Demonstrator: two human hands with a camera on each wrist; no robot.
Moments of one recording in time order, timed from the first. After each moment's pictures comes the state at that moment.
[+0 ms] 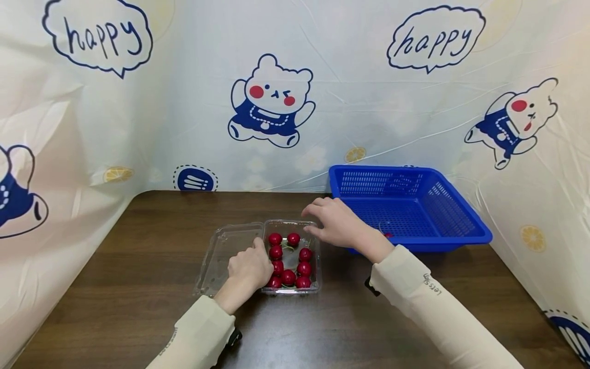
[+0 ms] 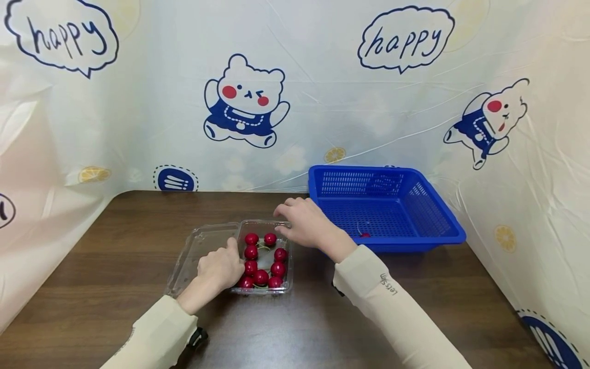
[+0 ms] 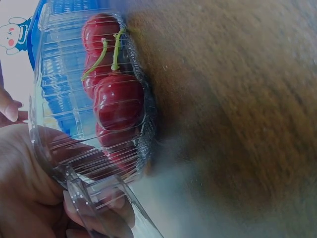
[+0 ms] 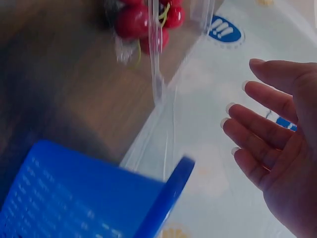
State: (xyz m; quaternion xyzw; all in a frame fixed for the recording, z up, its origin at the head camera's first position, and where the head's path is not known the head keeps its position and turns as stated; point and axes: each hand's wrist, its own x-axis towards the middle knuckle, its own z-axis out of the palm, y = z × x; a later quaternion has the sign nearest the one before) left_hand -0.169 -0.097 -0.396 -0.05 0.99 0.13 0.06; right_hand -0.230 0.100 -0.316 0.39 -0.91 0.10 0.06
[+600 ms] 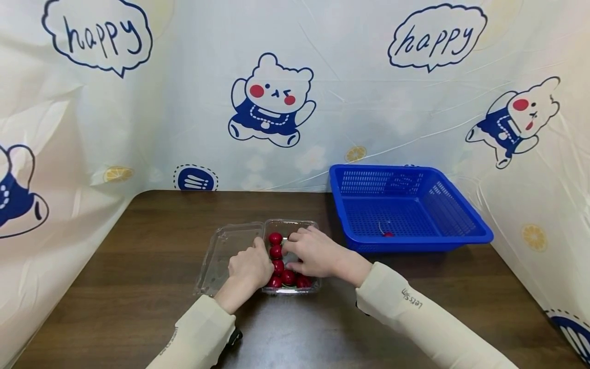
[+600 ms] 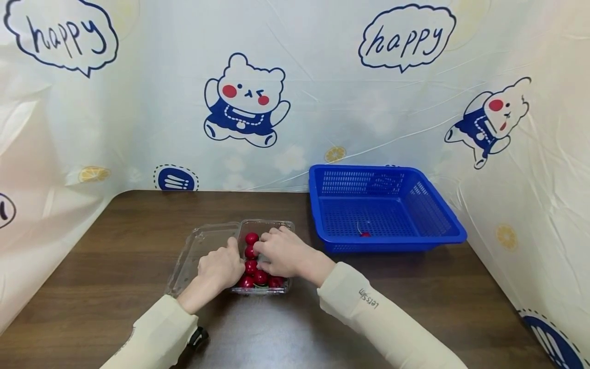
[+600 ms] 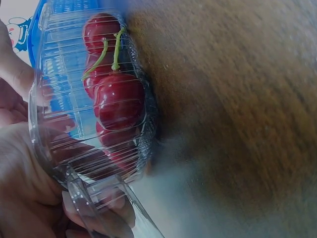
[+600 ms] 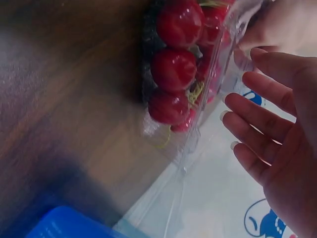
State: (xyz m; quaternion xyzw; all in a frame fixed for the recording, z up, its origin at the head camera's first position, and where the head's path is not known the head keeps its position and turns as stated) left_hand -0.170 -0.098 -0.396 -0.05 0.99 0.13 0.07; right_hand -0.201 0.067 -0.353 0.49 -0.87 0.01 0.01
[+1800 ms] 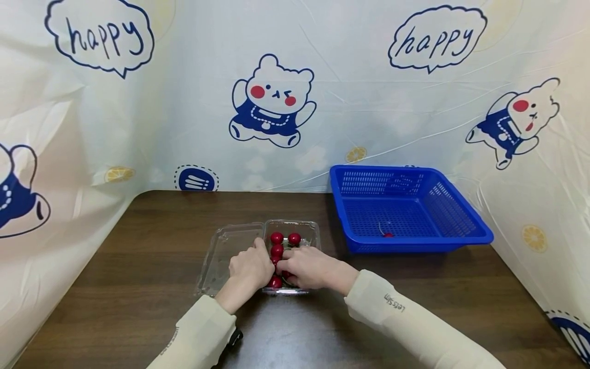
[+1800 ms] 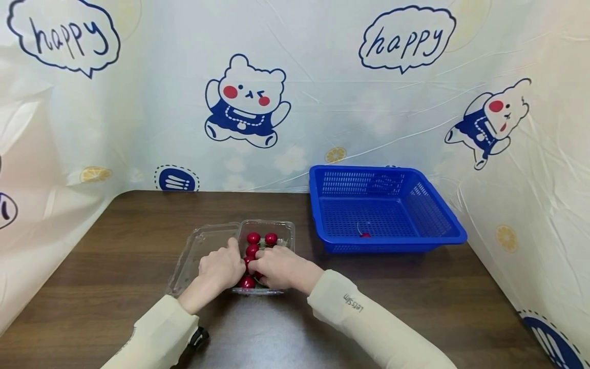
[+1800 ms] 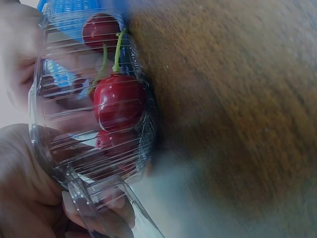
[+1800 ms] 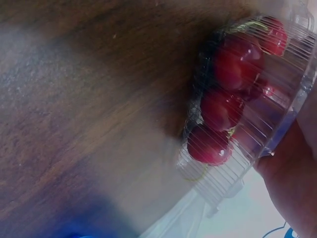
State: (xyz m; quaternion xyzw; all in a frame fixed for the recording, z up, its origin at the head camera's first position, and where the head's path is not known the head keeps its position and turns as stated) left_hand -0.168 -0.098 -0.396 -0.05 0.99 0.14 0.06; right_hand -0.198 0.056 -0.386 0.53 -0.85 -0.03 -0.03
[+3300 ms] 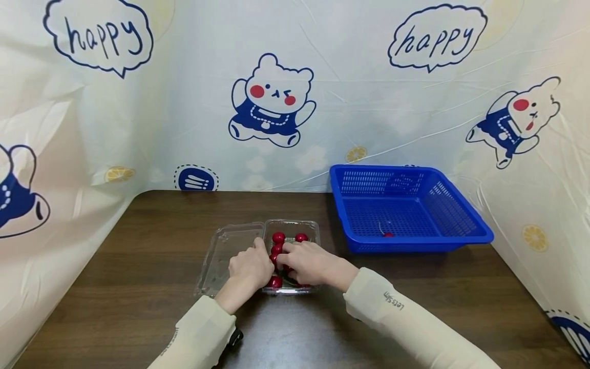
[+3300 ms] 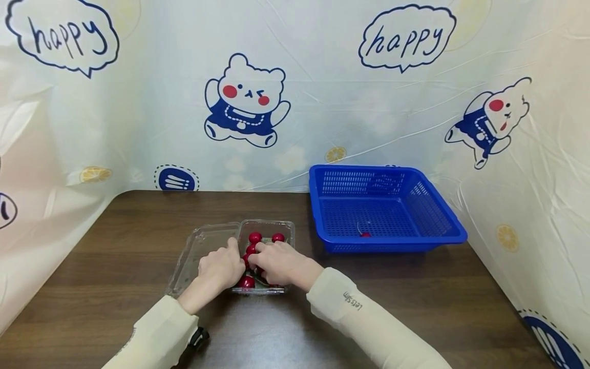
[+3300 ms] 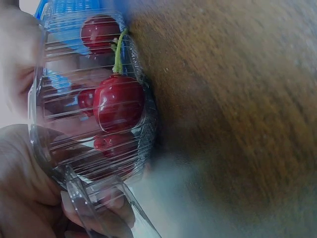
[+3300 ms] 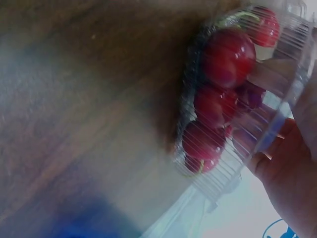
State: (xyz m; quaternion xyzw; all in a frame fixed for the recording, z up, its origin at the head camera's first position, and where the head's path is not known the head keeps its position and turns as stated) left_hand -0.169 -0.098 -0.397 -0.06 0.99 0.14 0.06; right_hand -0.201 0.055 -0.383 0.49 -0.87 -0.01 -0.04
